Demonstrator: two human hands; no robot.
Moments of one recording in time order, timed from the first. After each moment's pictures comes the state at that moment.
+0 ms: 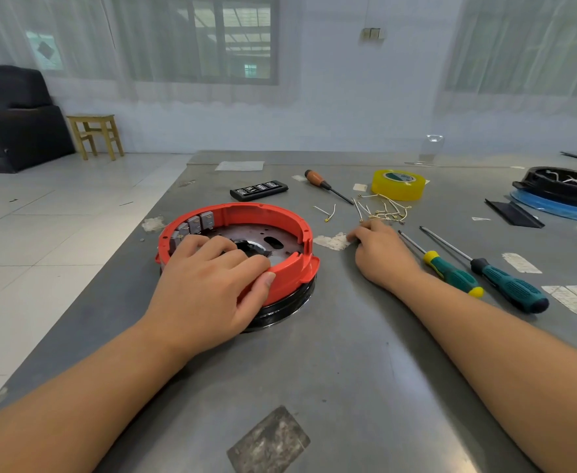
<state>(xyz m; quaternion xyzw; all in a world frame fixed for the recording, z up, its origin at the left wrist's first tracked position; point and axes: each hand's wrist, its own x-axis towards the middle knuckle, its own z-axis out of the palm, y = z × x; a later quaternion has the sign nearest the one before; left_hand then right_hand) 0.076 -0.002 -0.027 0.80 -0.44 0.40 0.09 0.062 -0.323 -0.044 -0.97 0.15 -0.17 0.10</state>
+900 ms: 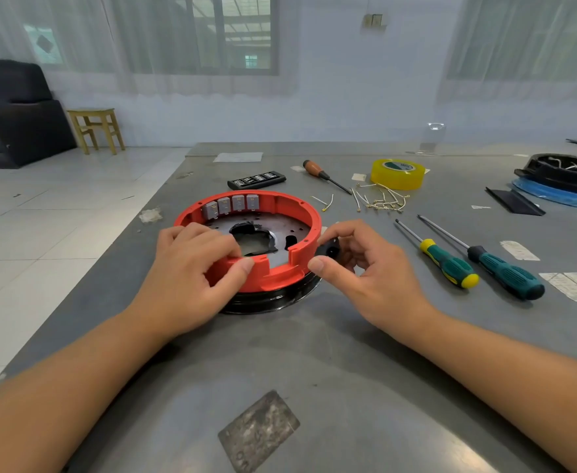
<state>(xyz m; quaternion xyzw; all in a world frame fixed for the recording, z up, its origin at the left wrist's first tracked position) 0.079 0.006 -0.028 0.83 -0.40 0.27 0.29 -0.036 -0.232 -0.022 -0.83 -0.09 -0.30 0.46</state>
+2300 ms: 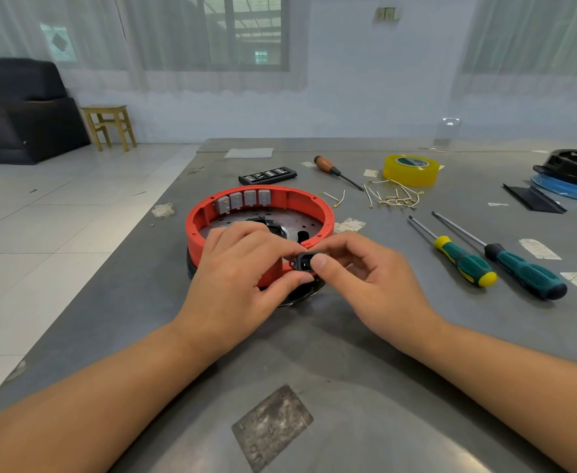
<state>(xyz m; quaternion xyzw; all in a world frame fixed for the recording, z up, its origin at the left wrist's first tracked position) 0.053 -0.022 -0.036 0.74 -0.47 0.36 0.31 -0.037 -0.214 -0.030 -0.81 -0.08 -0.26 0.52</state>
